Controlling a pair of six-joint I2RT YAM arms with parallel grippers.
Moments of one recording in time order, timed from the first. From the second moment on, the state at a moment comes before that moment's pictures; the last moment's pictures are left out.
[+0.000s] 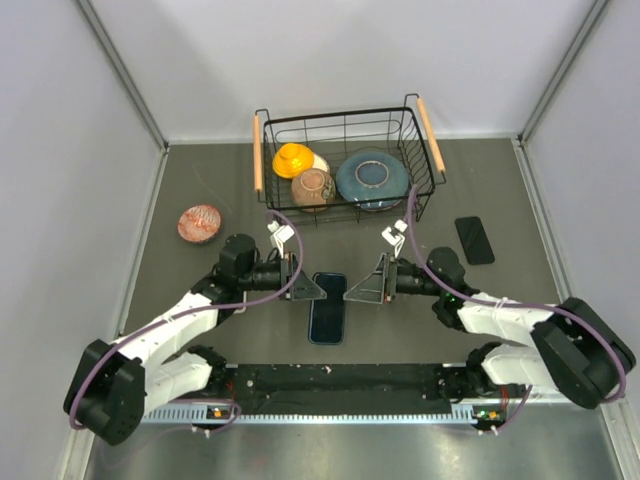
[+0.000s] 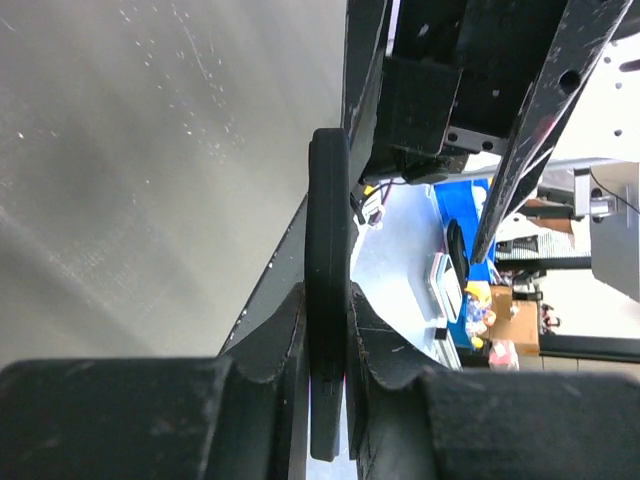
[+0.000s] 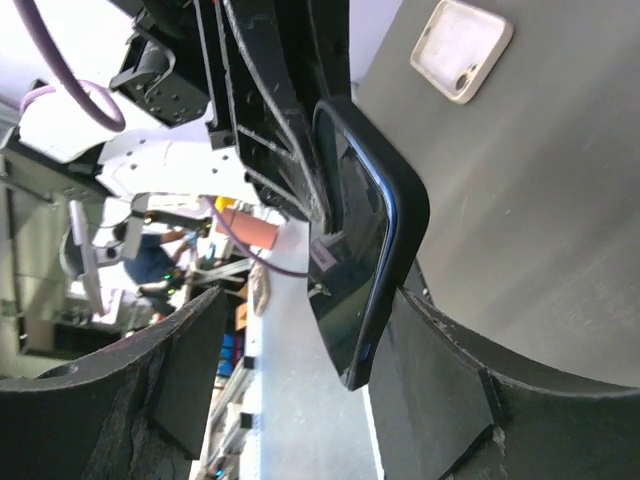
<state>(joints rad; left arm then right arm) -0.50 1.04 0.46 0.19 0.87 -0.81 0.64 1.26 0.28 0.98 -0.80 1.14</state>
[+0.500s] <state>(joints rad) -0.50 1.05 0.45 0.31 1.03 -0.88 0.64 1.17 0.43 0.55 -0.79 0.86</state>
